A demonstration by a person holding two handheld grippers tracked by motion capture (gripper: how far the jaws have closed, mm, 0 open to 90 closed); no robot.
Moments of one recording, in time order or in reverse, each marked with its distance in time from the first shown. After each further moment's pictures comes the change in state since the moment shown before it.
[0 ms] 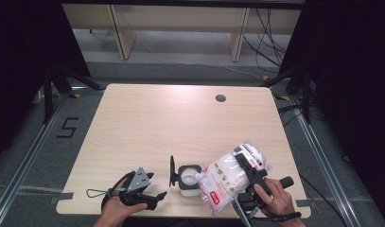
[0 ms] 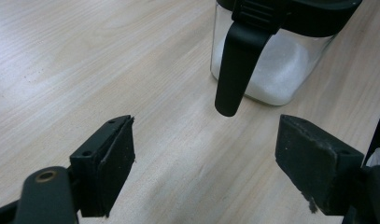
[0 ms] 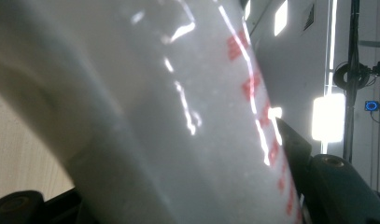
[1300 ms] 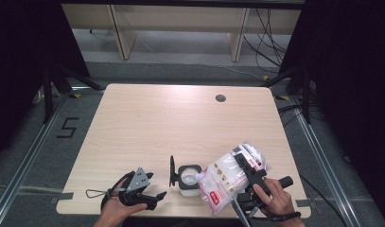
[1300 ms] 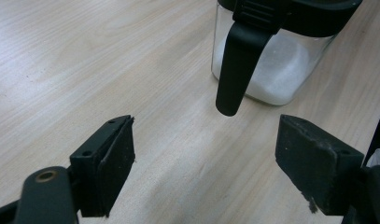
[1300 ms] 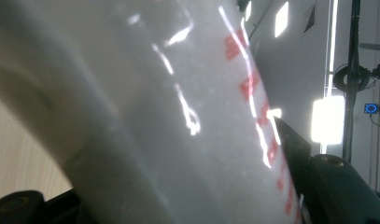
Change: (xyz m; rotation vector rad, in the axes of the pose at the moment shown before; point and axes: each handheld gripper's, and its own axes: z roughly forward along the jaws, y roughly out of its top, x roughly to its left) left arm 0.000 0.000 -0.001 0.002 0.009 -0.001; right arm -0.002 0.001 0.001 -0.018 -0.017 -0.044
